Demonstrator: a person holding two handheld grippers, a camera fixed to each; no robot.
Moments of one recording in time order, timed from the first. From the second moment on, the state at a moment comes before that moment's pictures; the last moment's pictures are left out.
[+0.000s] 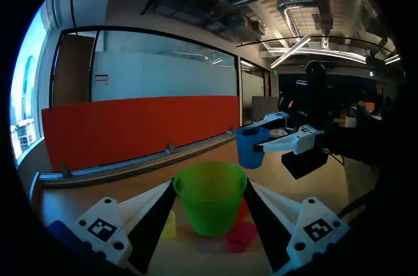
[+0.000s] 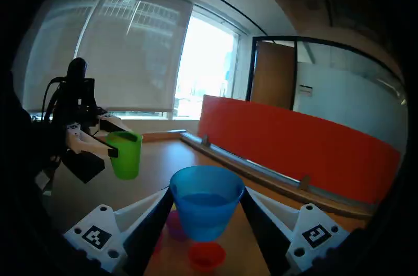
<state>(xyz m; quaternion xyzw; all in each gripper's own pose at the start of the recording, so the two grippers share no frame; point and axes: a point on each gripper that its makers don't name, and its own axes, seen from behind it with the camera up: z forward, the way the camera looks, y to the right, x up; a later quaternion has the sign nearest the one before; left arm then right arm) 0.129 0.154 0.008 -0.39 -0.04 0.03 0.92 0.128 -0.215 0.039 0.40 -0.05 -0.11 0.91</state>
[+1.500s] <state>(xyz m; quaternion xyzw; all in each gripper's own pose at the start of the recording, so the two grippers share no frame) 0.111 0.167 -0.005 -0.40 -0.04 0.04 0.91 0.170 -0.240 0.044 0.42 0.00 -0.26 0.87</state>
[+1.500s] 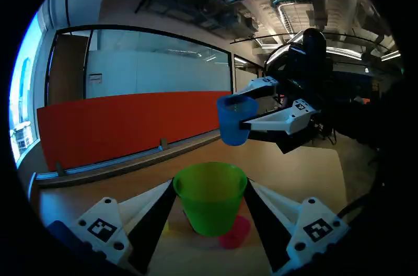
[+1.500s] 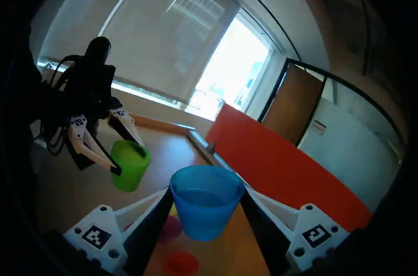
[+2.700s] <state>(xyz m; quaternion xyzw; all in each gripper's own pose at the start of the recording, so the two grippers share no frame) 0.101 0.175 -0.011 -0.41 -0.05 0.04 0.91 0.195 -0.267 0.046 0.43 0.04 -0.34 0.83</state>
